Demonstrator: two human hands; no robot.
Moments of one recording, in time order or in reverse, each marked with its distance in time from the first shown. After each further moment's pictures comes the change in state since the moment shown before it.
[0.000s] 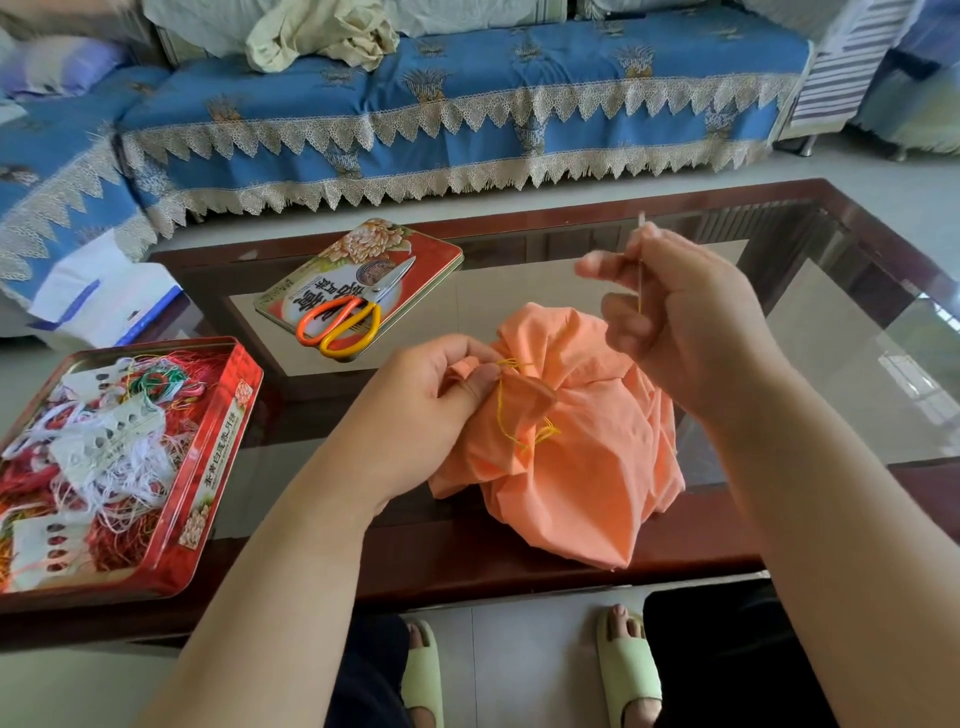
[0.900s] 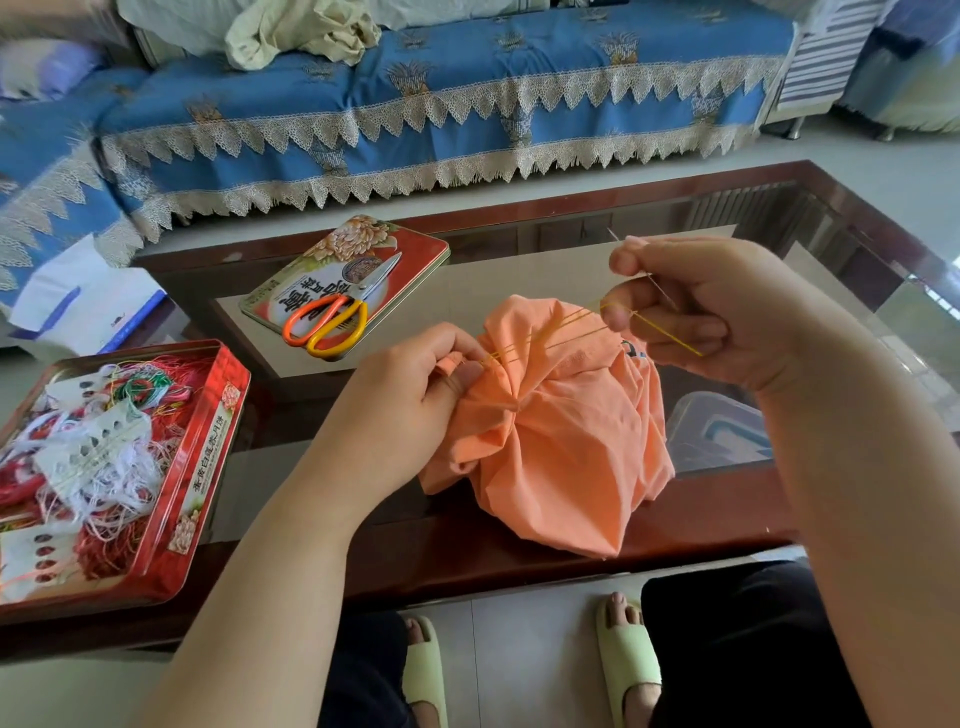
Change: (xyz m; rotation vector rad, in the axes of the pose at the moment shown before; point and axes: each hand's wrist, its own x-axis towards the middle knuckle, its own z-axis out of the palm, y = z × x) left_hand 0.005 -0.011 0.001 0.347 0.095 0.246; right_hand 0.005 -0.020 -0.037 -0.166 -0.274 0.244
